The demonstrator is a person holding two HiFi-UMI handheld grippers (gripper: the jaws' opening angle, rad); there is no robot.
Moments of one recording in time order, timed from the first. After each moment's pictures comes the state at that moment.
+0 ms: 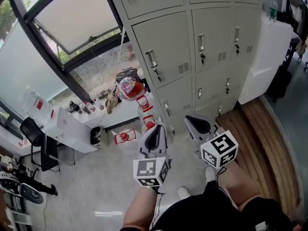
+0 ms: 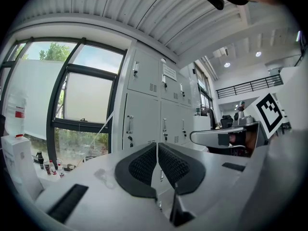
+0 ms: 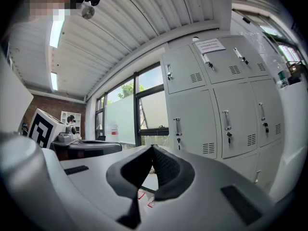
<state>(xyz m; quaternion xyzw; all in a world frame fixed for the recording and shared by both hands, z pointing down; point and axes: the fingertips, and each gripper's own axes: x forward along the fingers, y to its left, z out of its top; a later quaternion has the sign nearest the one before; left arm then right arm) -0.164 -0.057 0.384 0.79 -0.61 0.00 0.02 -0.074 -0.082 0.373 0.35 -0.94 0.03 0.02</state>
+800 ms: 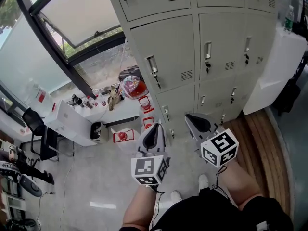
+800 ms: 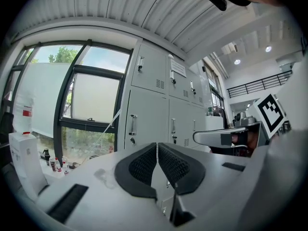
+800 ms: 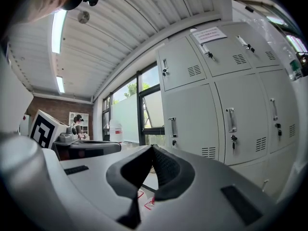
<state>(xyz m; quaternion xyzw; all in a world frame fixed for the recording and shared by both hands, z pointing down) -0.149 -0.120 0.382 0.75 -0.66 -0.01 0.03 -0.055 -0.155 0.369 0.30 -0.95 0.04 0.03</state>
